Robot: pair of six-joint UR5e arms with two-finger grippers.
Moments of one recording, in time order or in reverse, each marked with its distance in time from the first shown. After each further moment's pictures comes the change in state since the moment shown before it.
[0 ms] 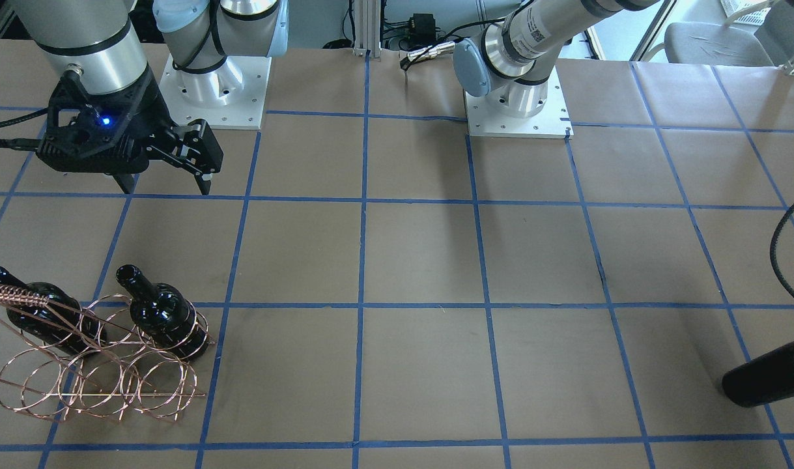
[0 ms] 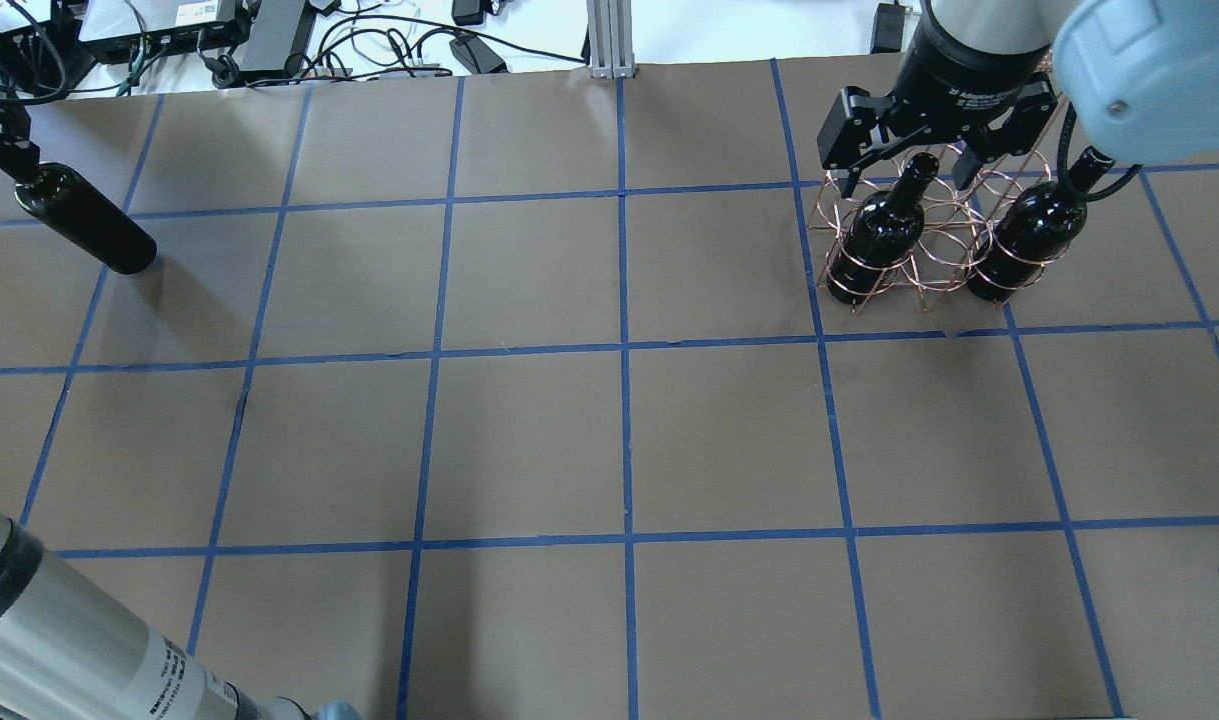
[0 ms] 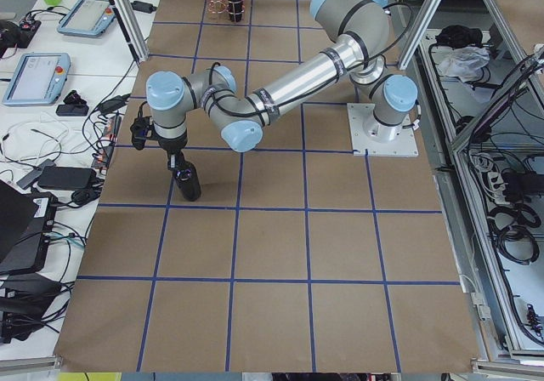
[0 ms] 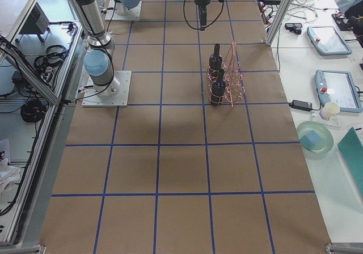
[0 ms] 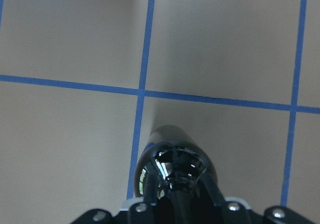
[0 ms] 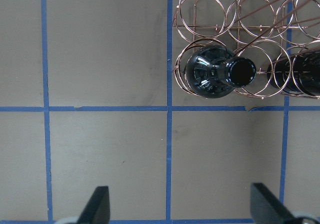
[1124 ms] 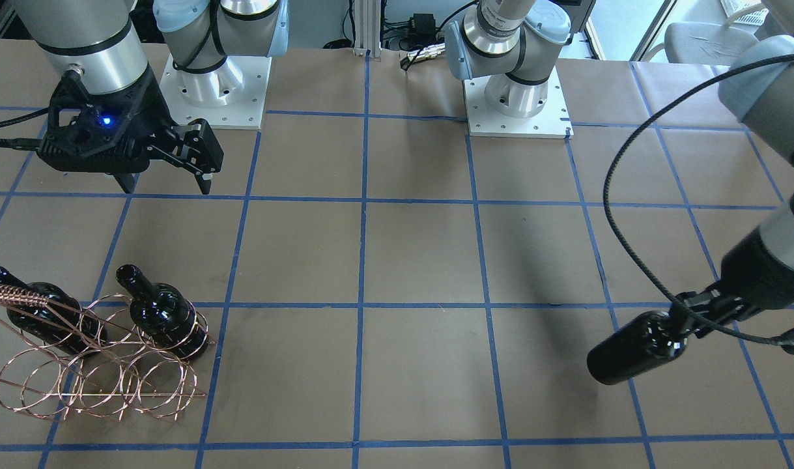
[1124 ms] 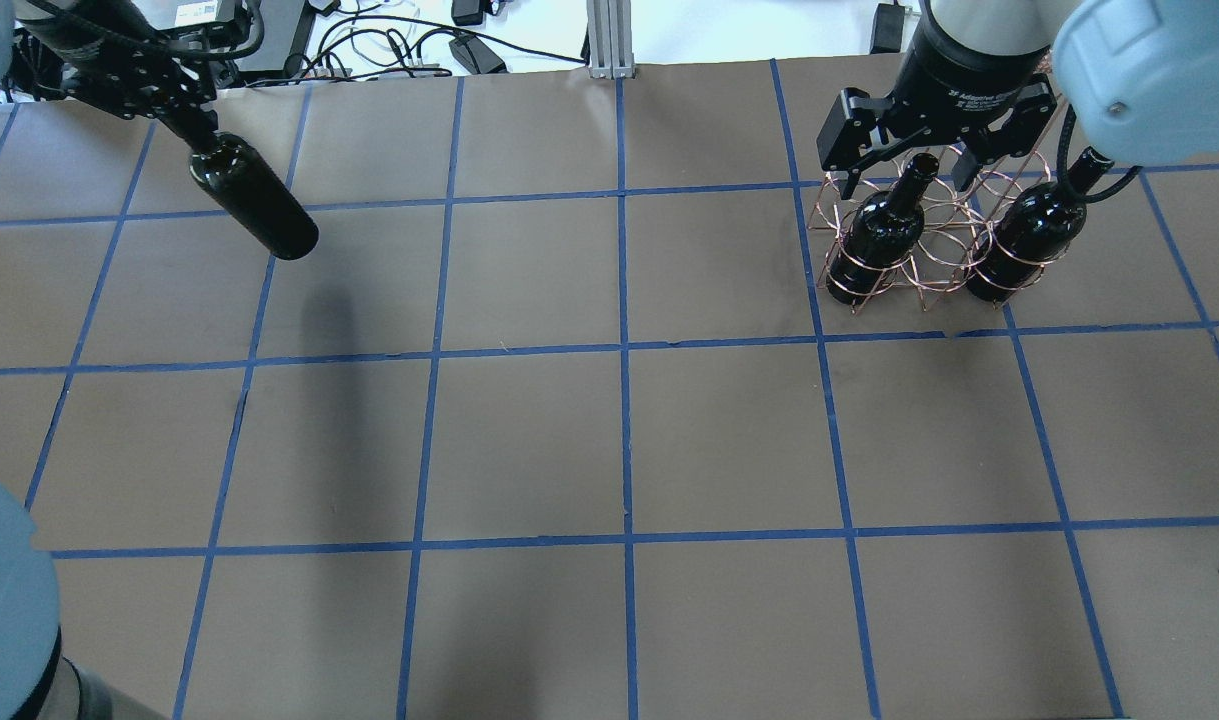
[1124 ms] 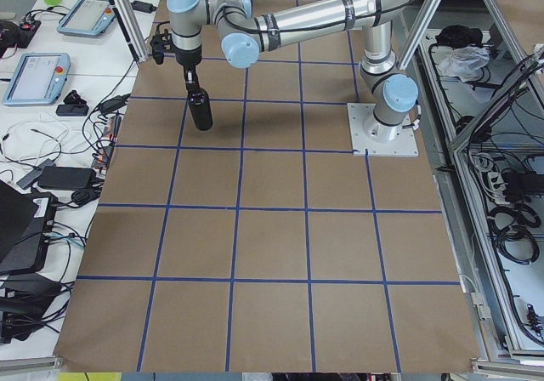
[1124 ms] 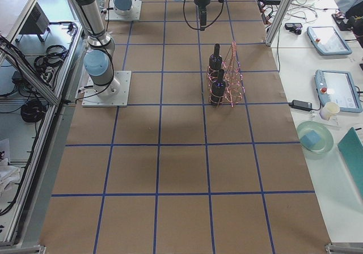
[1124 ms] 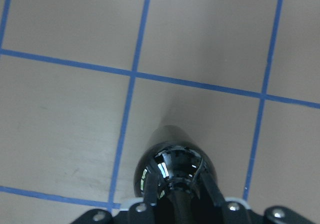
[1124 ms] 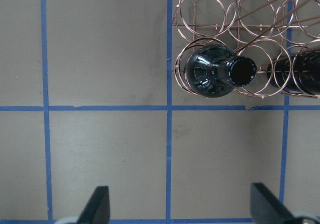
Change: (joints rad) left arm -0.340 0.231 -0.205 -0.048 0.012 -0.420; right arm 0.000 0.000 0.001 0.002 0.000 0.000
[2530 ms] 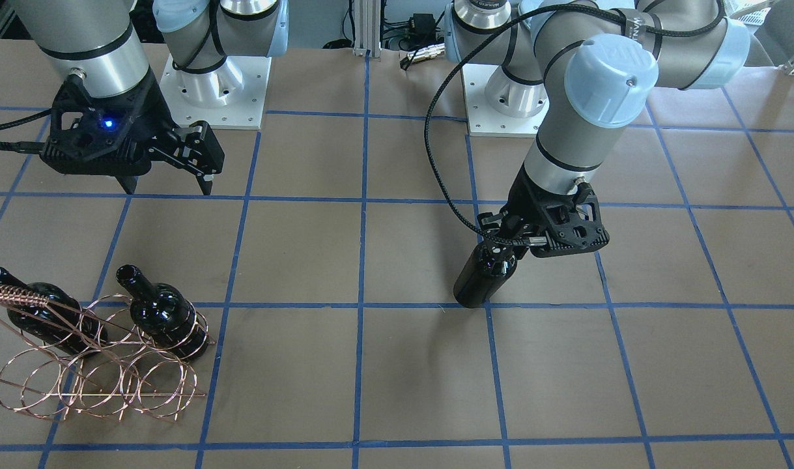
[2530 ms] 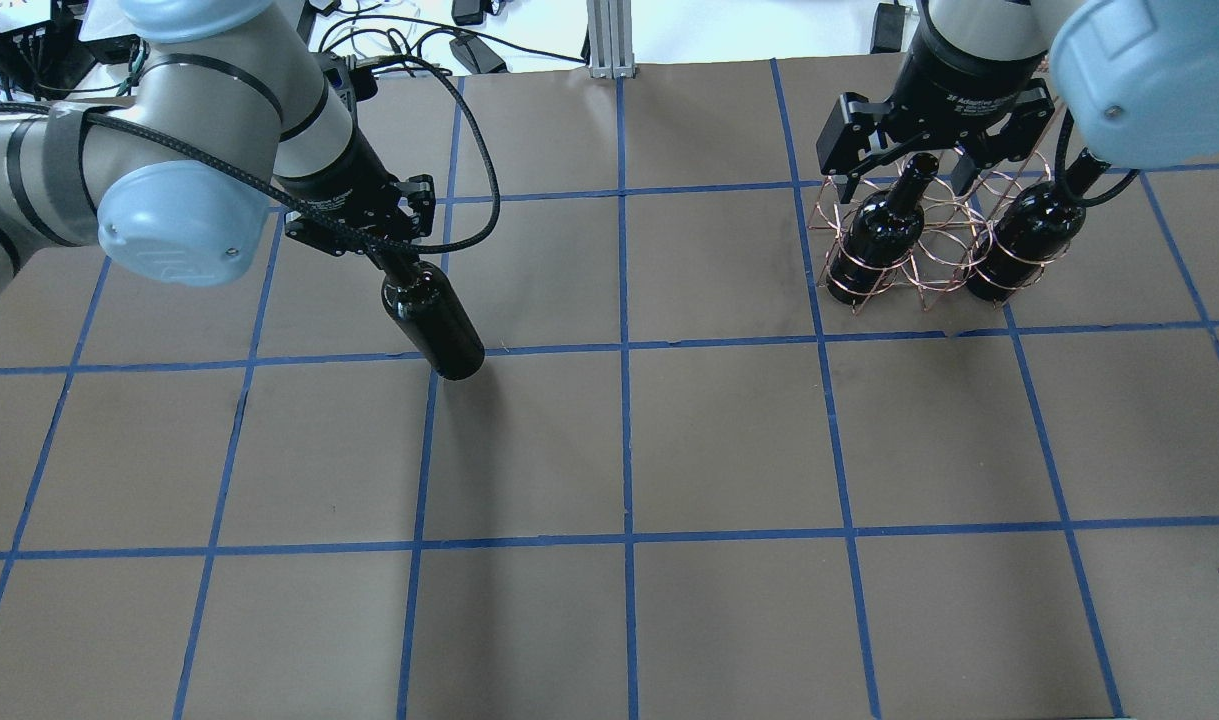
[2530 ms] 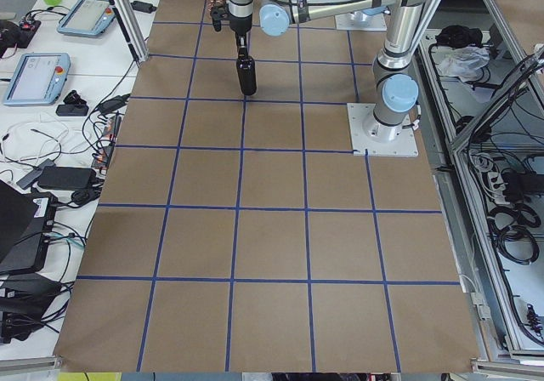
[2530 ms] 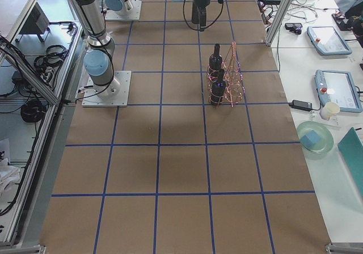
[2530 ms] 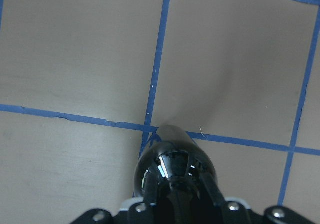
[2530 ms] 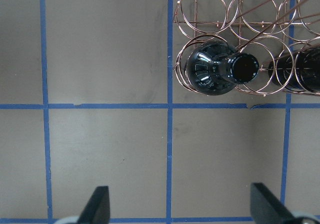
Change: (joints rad) left arm -0.277 0.199 -0.376 0.120 0.028 -0.244; right arm 0.000 0.000 0.007 0.000 0.001 0.000
